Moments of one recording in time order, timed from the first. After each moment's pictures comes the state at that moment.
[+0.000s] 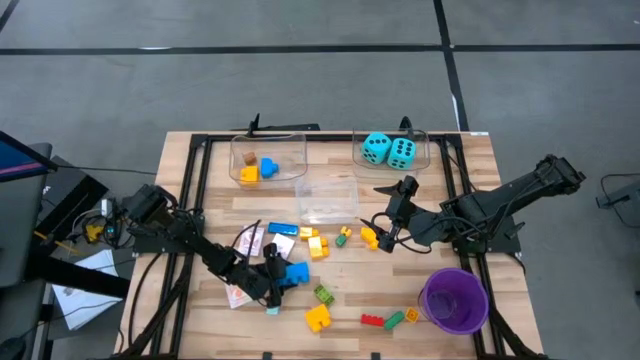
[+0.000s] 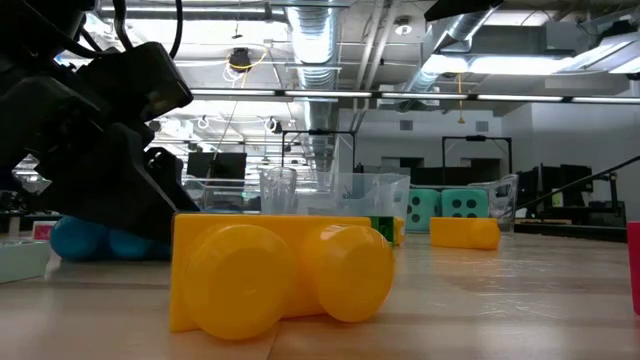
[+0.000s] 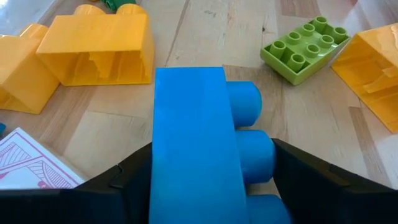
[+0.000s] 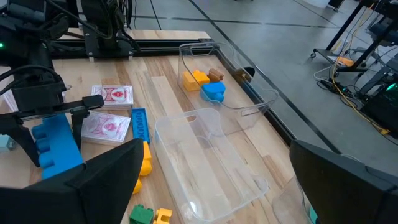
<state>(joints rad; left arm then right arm) -0.59 1.77 0.58 0.44 -0.56 -0.50 0.42 1.19 1.05 -0.48 0.83 0.26</state>
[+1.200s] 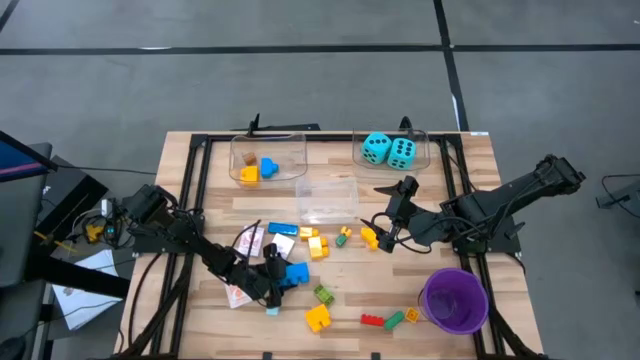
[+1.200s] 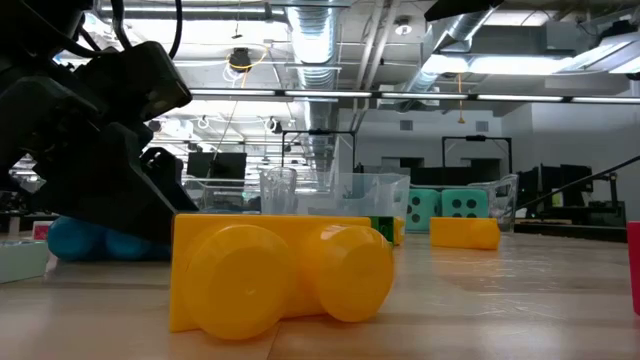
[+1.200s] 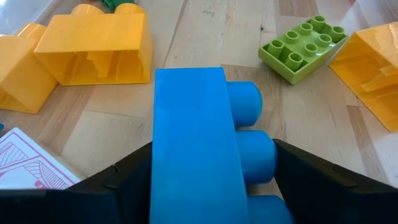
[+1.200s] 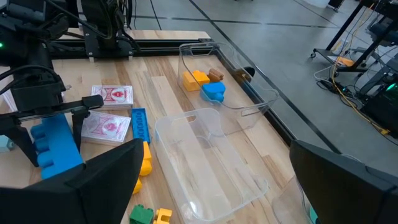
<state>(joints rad) -0.59 1.77 0.58 0.44 -0.56 -0.49 0.42 1.19 1.06 -0.48 0.84 0.26</state>
